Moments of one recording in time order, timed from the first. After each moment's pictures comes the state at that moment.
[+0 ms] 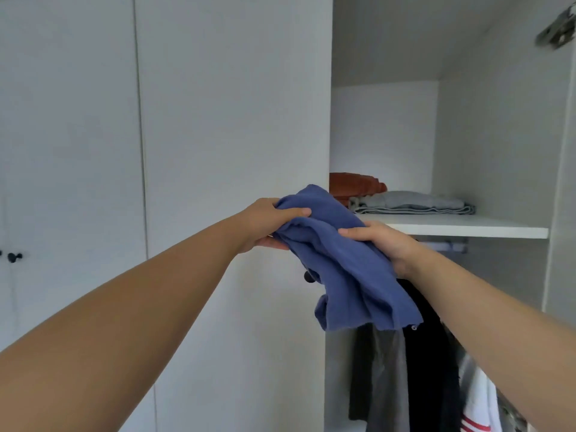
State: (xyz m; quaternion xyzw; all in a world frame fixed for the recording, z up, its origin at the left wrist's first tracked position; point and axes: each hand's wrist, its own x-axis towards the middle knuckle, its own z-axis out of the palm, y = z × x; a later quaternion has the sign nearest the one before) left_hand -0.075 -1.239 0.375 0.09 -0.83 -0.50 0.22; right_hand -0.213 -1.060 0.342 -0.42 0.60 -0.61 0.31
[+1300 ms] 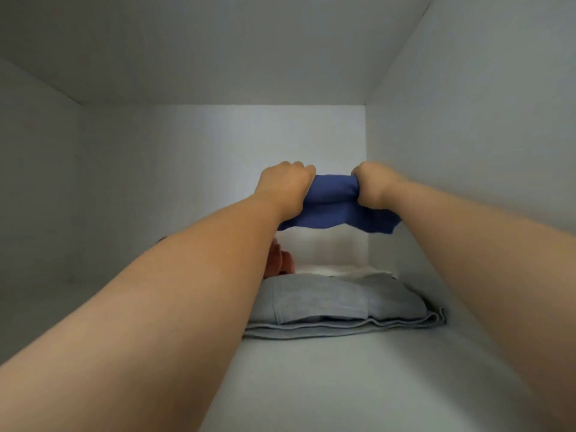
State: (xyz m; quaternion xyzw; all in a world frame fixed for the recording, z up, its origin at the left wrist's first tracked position) left_hand -0.572 -1.186 0.548 0.05 -0.87 0.24 0.43; right_hand -0.654 -1.031 0.560 -0.27 0.89 -0.08 -0.37
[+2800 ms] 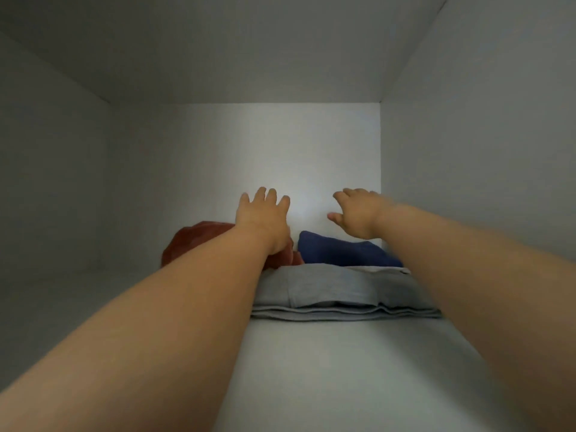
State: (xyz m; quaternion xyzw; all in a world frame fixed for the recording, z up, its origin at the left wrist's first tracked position) left_hand -0.563 -1.220 0.487 0.19 -0.91 0.22 0.30; right_hand -0.665 -1.063 0.512 -0.33 0.89 0.05 -0.32
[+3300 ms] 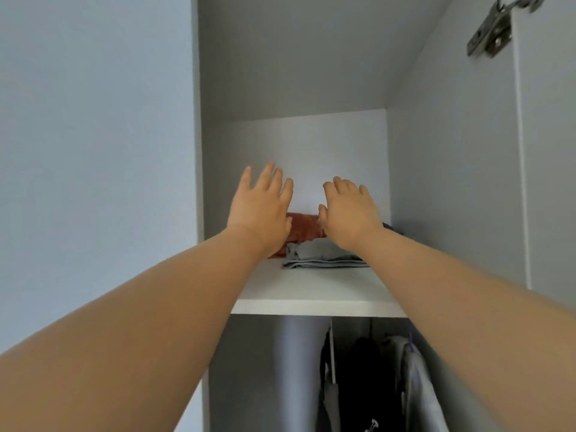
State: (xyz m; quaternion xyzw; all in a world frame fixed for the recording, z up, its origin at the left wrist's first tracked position) left_hand -0.340 -1.155 0.463 0.20 -0.83 0.40 0.34; right_hand -0.470 -1.047 0.456 -0.35 0.81 -0.12 -0.46
